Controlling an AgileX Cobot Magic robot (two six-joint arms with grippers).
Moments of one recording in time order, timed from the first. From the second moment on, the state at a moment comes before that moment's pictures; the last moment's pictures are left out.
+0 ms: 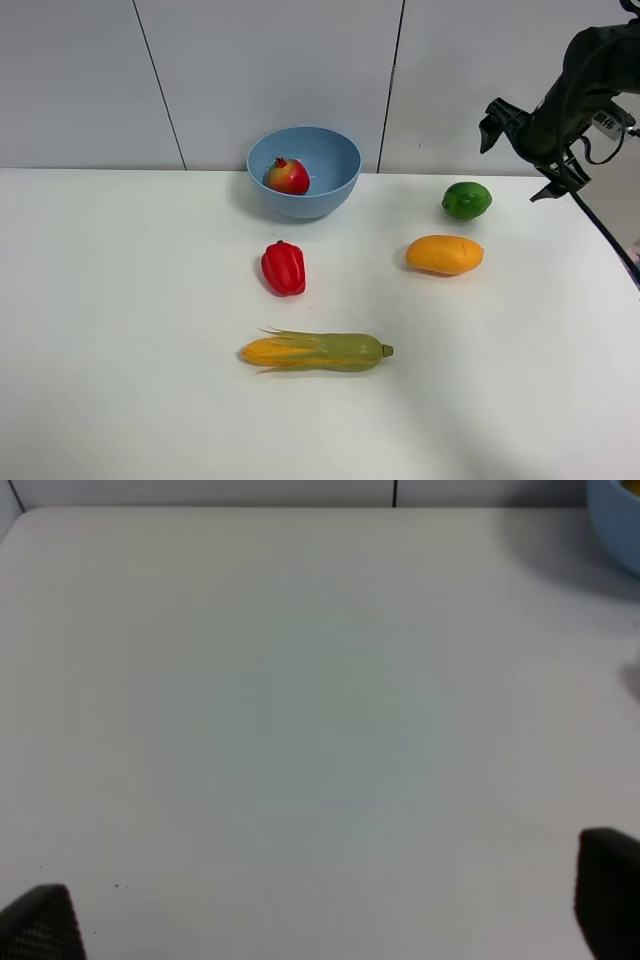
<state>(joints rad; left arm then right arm) 0.15 -0.01 -0.51 -0.06 1.04 0.04 0.02 1.96 -1.53 -0.08 0.74 0.98</state>
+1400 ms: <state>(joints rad) 0.15 -0.01 -0.51 -0.05 1.04 0.04 0.01 2.25 -1.60 0.07 0.50 1.03</state>
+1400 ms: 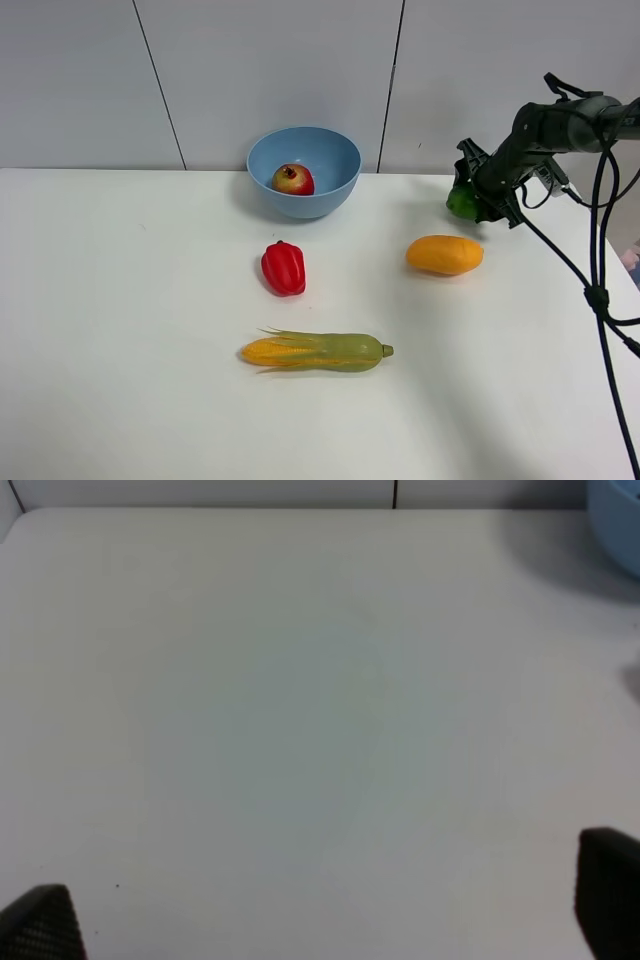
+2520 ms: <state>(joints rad) 0.15 -0.01 -0.51 -0.05 1.04 0.04 0.48 2.30 -1.94 0.13 0.48 -0.33</state>
